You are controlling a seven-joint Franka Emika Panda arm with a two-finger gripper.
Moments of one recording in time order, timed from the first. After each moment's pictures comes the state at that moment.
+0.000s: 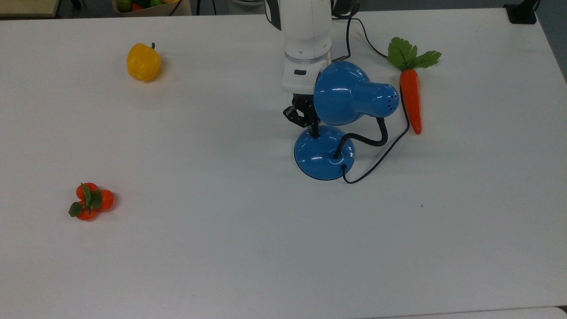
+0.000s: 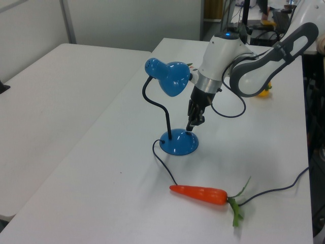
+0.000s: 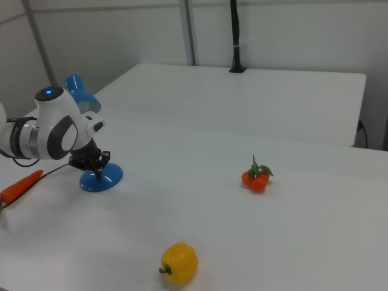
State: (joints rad) arm 0.08 0.29 0.24 -2.04 -0.04 2.63 -0.25
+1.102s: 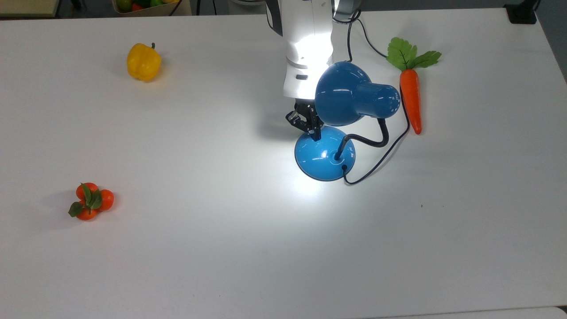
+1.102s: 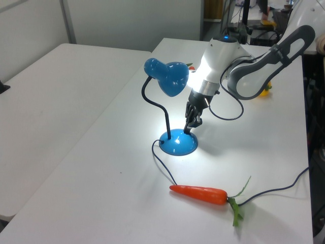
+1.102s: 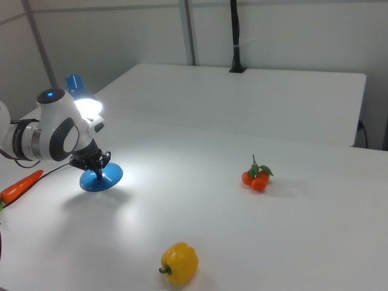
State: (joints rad) arm 0.08 0.31 0.25 -2.02 -0.04 2.66 -0.25
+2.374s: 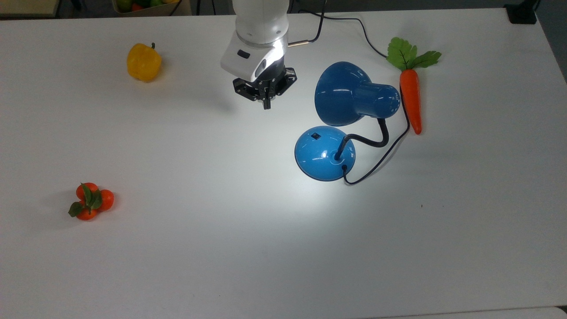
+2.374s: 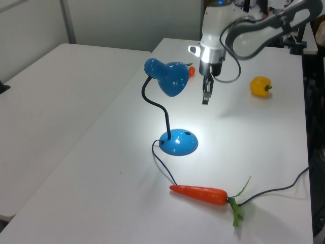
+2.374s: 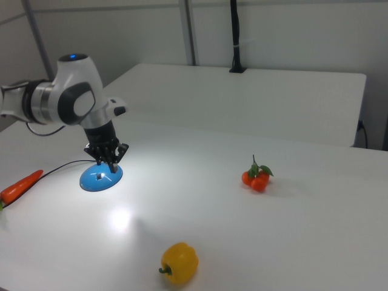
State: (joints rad) arm -0.02 0.19 0.20 -1.89 -0.05 2.15 -0.12
